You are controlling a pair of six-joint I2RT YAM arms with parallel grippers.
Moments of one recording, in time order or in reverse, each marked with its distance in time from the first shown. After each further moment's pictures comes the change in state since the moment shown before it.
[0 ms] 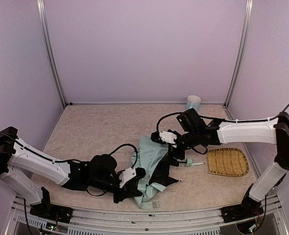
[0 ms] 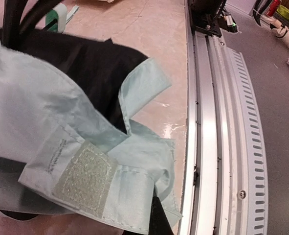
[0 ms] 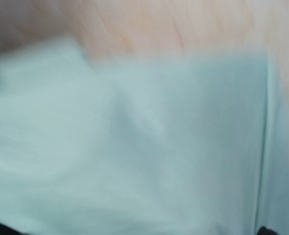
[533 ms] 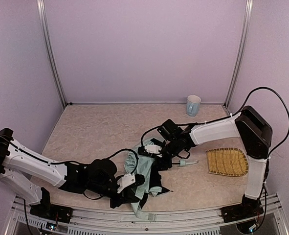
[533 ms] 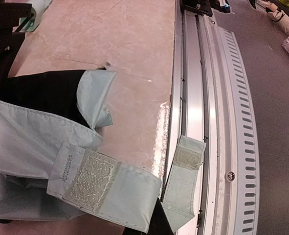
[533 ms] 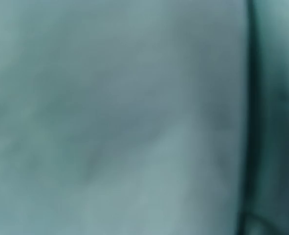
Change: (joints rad) left arm -0.067 -0.055 -0.003 -0.117 -0.008 -0.014; right arm 0.016 0.404 0.196 -0.070 -0.061 -0.029
